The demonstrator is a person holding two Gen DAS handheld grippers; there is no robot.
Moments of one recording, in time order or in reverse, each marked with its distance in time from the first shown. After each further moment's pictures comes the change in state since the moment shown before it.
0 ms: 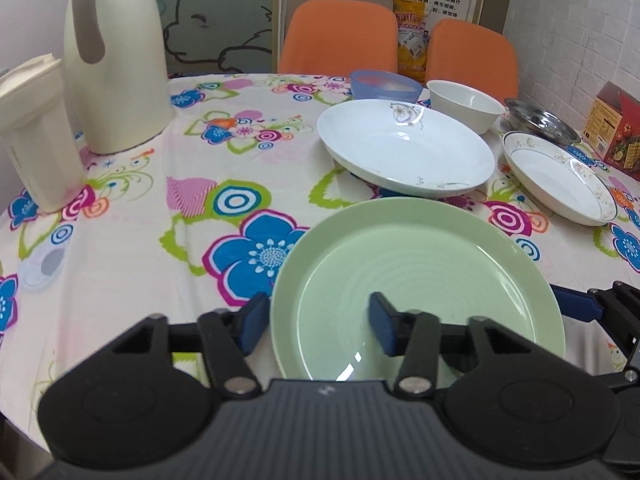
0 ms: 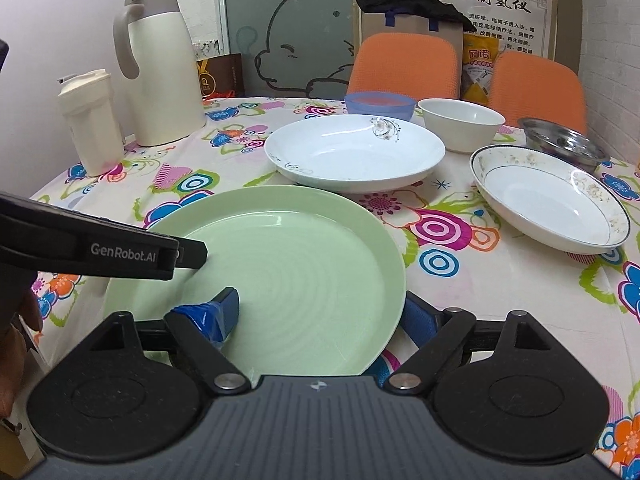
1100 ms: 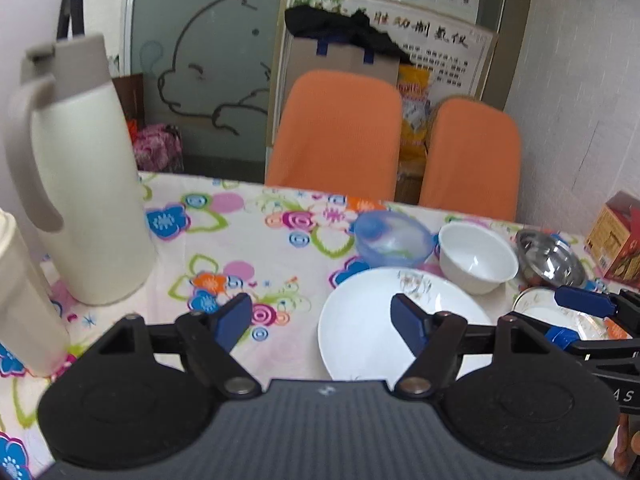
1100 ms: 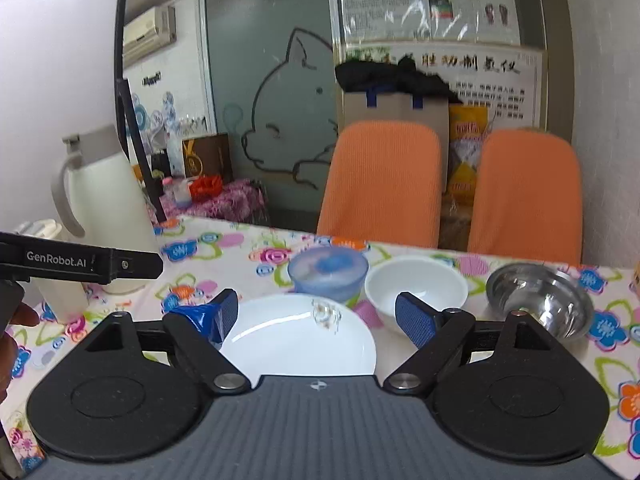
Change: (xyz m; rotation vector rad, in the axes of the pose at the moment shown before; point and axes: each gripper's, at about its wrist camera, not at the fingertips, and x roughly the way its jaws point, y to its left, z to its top) left arm 0.033 0.019 0.148 -0.060 -0.110 -0.045; right arm 0.024 -0.074 0.134 0.037 -0.162 0.008
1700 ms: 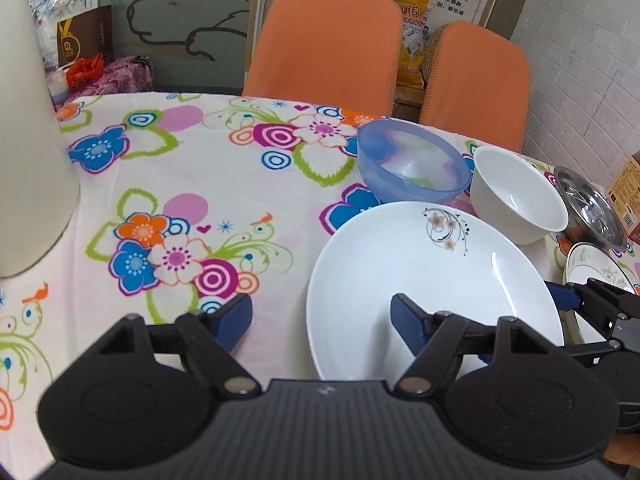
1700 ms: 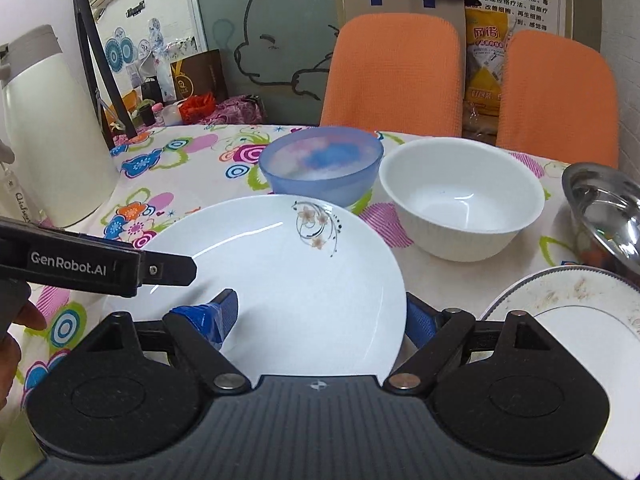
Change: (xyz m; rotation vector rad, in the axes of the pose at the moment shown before) left arm 0.103 0.005 -0.008 0.003 0.187 -0.066; right arm 0.103 -0.005 -0.036 0.026 0.232 0.026
